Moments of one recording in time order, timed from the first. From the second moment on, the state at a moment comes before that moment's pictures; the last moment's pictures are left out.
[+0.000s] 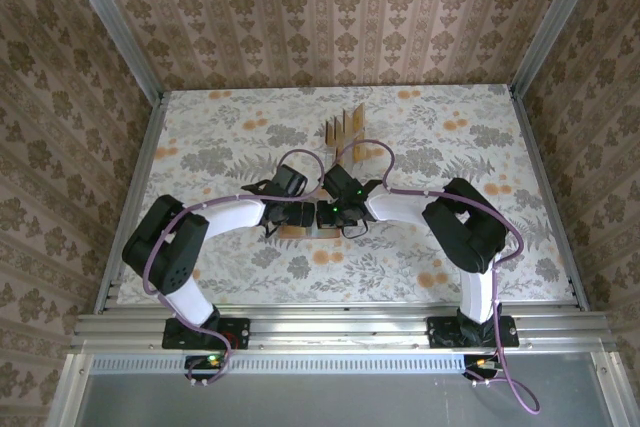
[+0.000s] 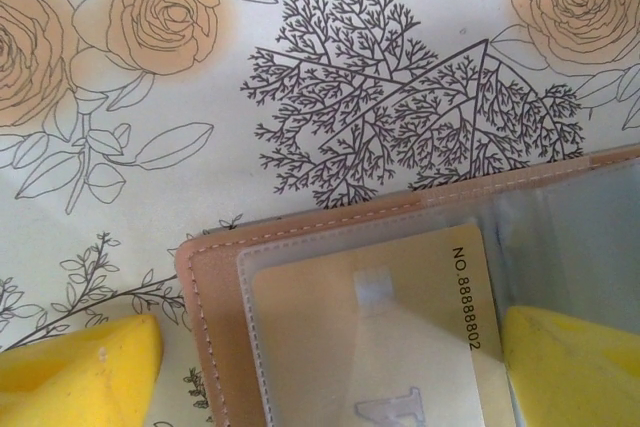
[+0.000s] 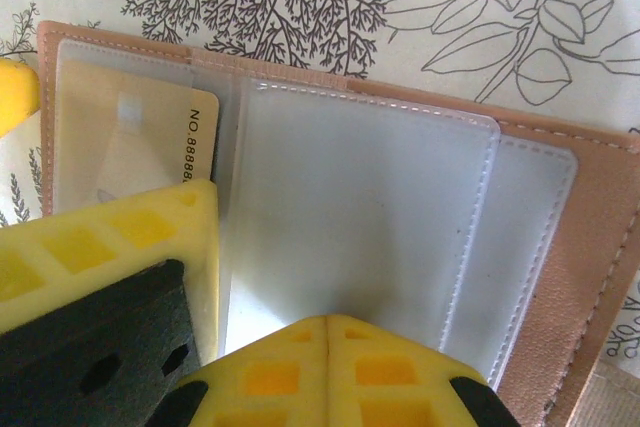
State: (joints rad) left arm -0.67 1.66 0.86 -0.32 -0.11 -0.41; right arm 0.75 1.92 1.15 -0.28 -0.18 0.68
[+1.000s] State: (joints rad) left arm -0.62 1.47 0.78 -0.38 -0.07 -0.41; right arm 0.66 1.91 1.19 -0.37 -0.22 0.62
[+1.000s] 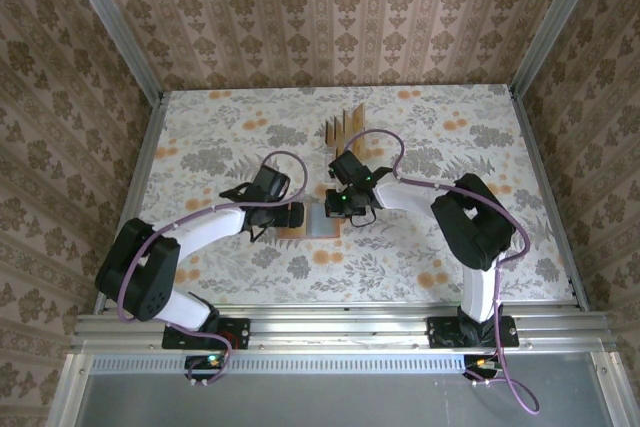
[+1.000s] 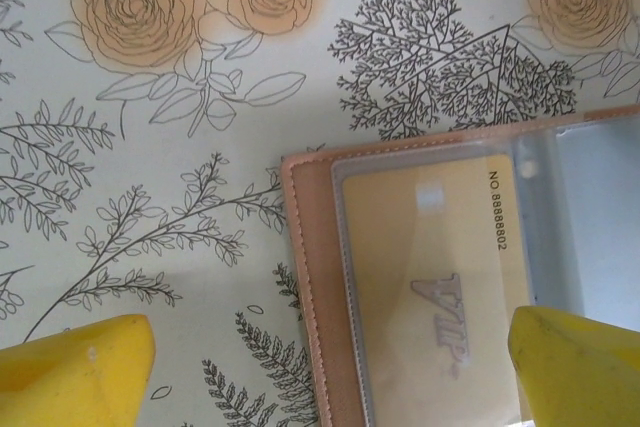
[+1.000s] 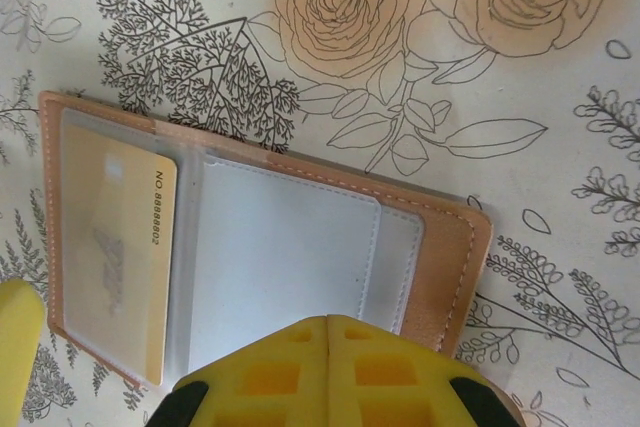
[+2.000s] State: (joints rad) left arm -0.68 1.47 0.74 -0.30 -0.05 -0.41; right arm 0.70 1.99 1.25 -0.35 -0.24 0.62
